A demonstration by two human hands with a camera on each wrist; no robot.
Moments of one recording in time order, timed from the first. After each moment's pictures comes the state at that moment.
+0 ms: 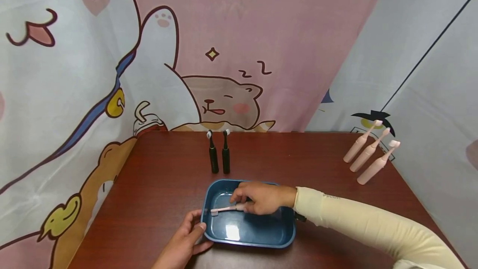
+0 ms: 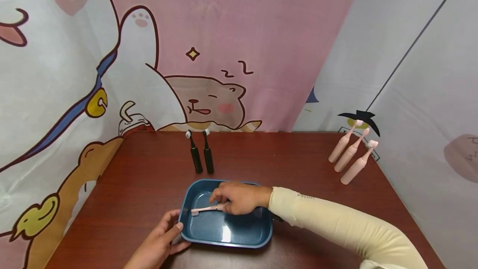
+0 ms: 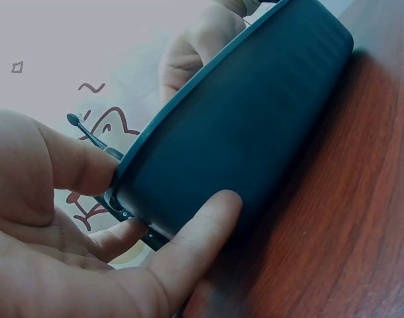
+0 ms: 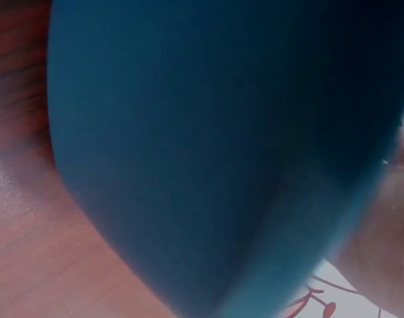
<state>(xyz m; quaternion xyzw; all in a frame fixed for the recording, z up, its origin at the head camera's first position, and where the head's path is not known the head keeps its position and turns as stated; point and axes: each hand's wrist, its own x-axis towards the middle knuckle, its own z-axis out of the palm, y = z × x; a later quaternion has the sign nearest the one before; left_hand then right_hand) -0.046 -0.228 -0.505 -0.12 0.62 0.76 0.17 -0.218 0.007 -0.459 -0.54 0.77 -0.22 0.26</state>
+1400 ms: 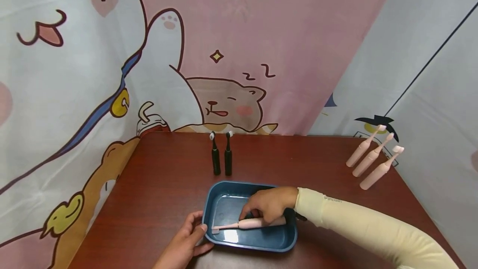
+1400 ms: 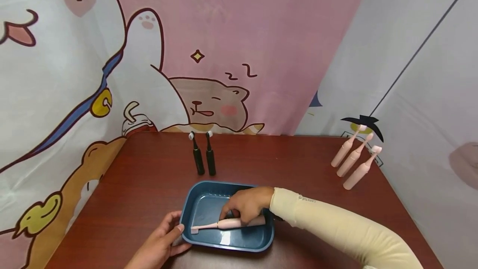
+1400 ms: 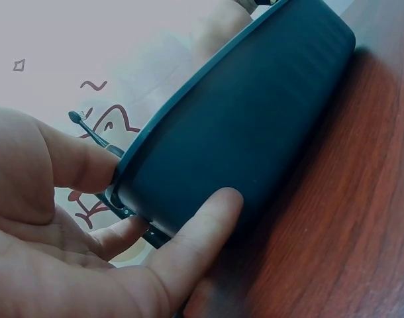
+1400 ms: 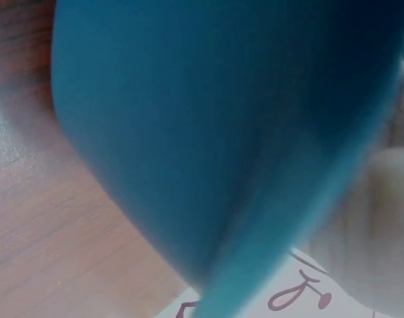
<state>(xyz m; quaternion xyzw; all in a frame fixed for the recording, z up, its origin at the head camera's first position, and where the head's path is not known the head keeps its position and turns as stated) -0.044 -0.228 -0.508 -0.12 0.62 0.76 0.16 -0.226 0.011 -0.455 -0.58 0.73 -0.06 0.35</state>
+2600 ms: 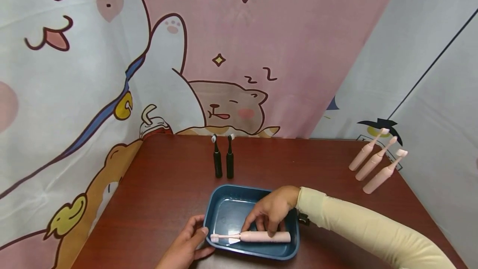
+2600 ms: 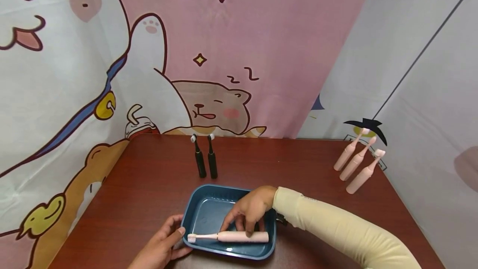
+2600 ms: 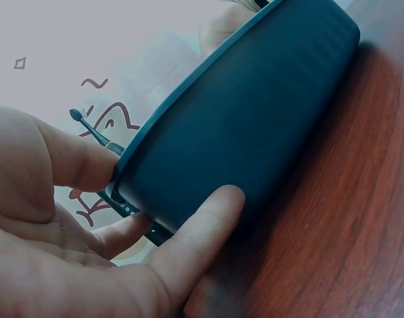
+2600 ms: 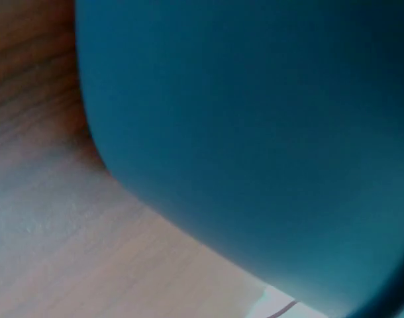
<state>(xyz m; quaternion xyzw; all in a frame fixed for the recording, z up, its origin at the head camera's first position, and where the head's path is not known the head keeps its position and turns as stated) -0.039 -0.229 -0.514 -0.09 0.61 0.77 0.15 -0.240 0.018 -0.468 -0.41 0.62 -0.16 0.65</state>
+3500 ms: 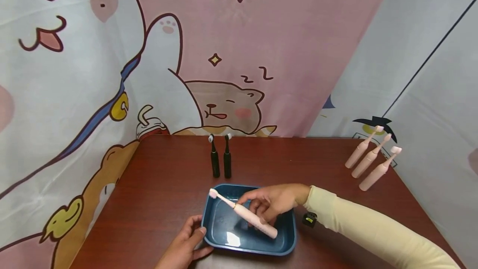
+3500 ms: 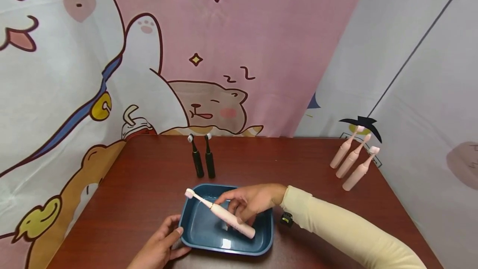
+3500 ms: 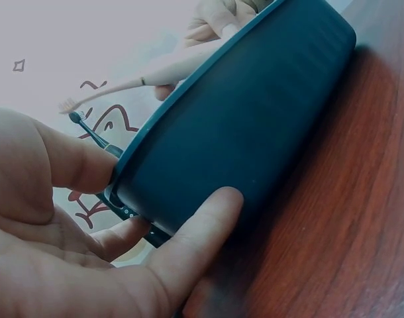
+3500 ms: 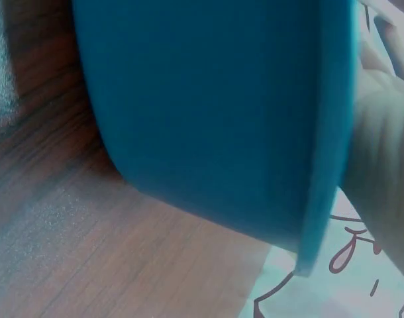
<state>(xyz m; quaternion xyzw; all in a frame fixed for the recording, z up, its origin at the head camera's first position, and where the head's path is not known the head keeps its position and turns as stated) -0.042 -0.227 -0.510 -0.12 0.61 0.76 0.15 -0.242 0.039 -0.459 -0.40 0.57 -0.38 0.61</state>
